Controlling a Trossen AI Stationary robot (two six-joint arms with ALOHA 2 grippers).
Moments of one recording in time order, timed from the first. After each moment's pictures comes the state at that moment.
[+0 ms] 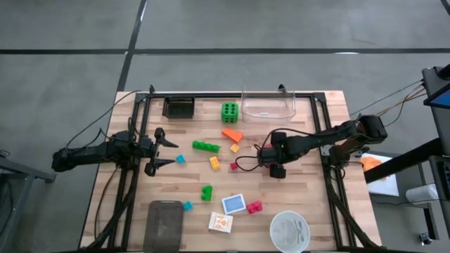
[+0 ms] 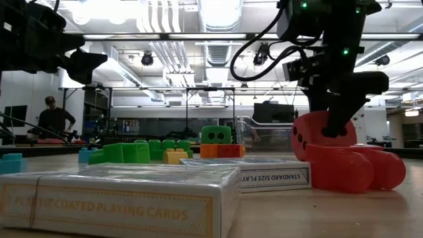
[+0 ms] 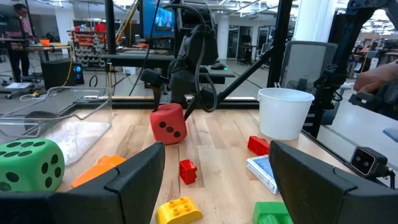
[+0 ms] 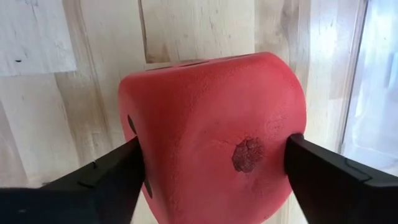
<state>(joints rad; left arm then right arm) 0.11 0.02 0.03 -0.02 0.24 -0.03 0.10 1.66 0.96 -0.87 0.29 0.20</state>
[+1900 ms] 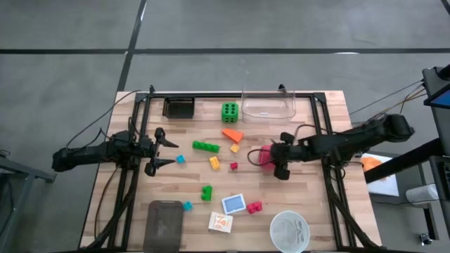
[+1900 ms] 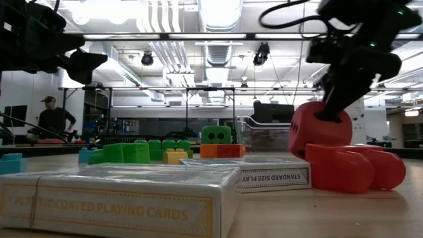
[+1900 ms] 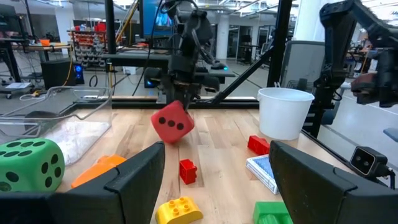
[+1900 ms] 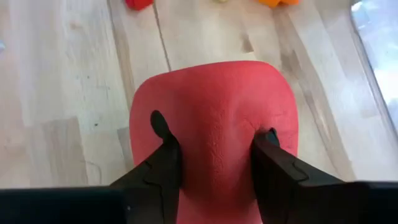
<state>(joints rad) 0.11 0.02 0.03 -0.02 0.24 -0.03 0.14 1.21 0.62 -0.48 0.24 0.35</state>
